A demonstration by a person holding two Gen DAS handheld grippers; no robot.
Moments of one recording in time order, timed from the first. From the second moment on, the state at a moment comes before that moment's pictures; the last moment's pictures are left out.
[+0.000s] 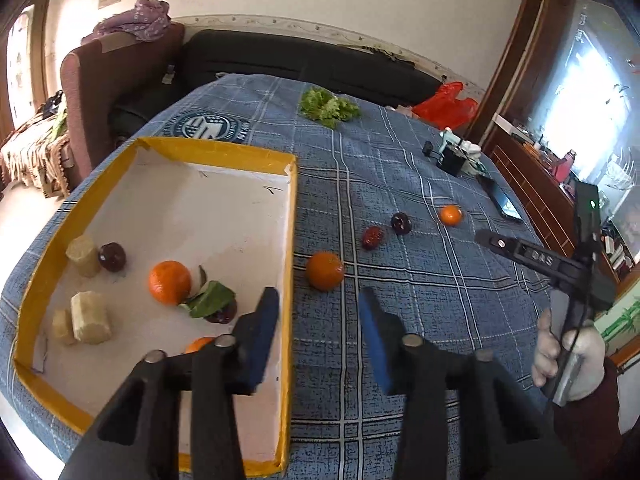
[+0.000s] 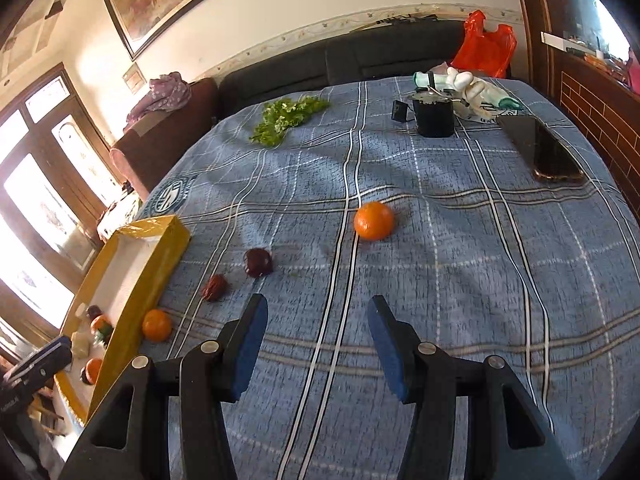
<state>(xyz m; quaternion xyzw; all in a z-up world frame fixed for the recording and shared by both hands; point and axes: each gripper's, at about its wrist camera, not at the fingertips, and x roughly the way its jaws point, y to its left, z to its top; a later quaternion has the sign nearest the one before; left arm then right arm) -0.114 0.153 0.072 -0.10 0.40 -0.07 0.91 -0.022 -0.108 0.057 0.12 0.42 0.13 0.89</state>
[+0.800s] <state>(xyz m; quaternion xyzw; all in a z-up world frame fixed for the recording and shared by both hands) -0.043 0.105 0.056 -0.05 0.44 -0.11 0.89 0.047 -0.023 0.014 0.04 0.45 0.17 0.88</state>
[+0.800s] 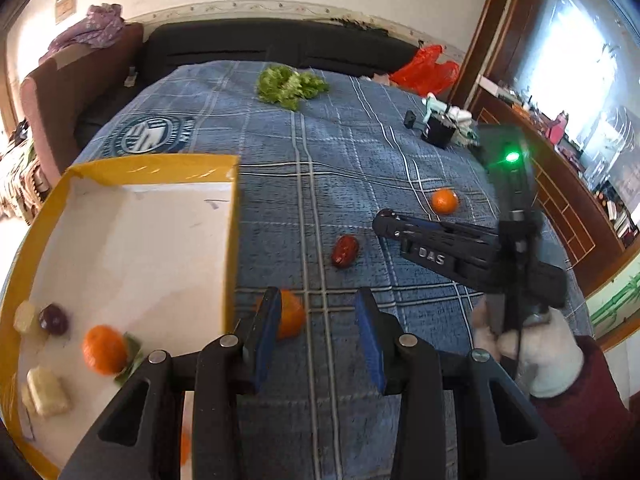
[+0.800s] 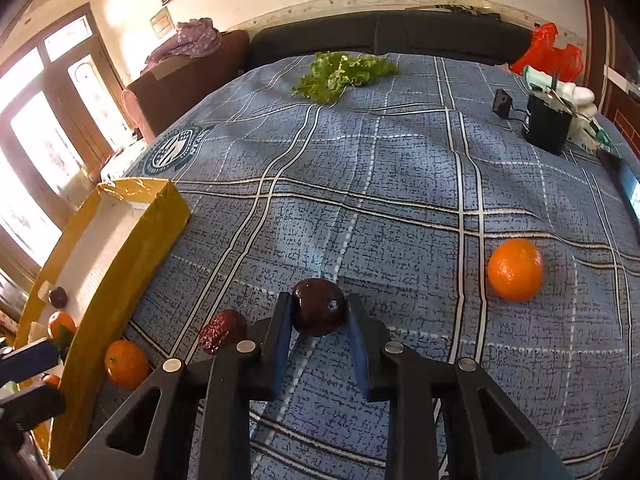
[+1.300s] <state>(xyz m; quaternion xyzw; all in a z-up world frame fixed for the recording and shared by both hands) 0.031 0.044 0.013 0.04 0.50 -0.10 0.86 0.023 -0.076 0.045 0.12 0.42 0.17 0.89</state>
